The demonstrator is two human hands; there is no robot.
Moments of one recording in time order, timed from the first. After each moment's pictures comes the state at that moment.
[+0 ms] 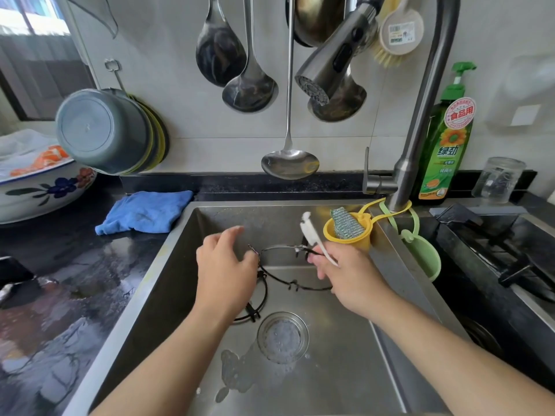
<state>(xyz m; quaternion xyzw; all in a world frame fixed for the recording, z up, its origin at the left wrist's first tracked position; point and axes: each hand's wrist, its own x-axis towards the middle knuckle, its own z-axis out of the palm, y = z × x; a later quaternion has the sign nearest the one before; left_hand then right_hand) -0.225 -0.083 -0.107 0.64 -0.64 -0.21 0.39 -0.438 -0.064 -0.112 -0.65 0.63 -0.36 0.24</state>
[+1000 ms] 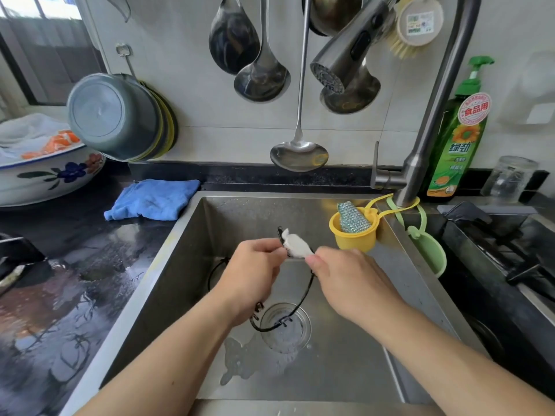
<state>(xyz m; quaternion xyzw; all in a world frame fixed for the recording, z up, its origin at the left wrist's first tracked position) -0.245 -0.069 -0.104 0.48 -0.54 -0.57 0.40 -0.413 -0.034 -0.091 -0.71 0.68 -0.18 0.09</state>
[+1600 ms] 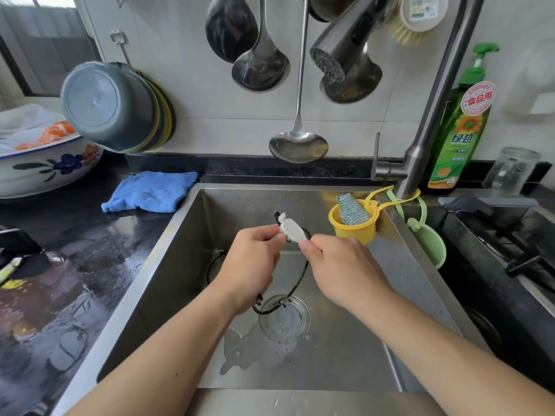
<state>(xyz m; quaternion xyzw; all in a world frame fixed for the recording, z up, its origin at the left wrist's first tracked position) -0.246 -0.071 -0.104 0.47 -0.54 -0.55 0.43 -0.402 -0.039 -0.086 -0.69 0.68 -0.22 0.11</state>
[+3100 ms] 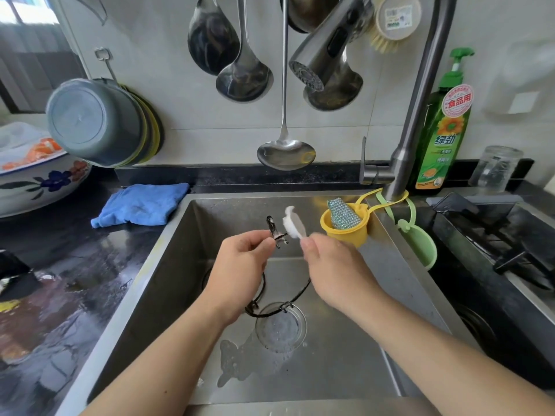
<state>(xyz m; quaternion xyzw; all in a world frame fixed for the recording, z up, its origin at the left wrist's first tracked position) -0.242 -0.072 -0.105 0.46 -0.59 -0.47 0.47 -0.405 -0.046 -0.094 -0.66 0.69 -0.26 0.16</state>
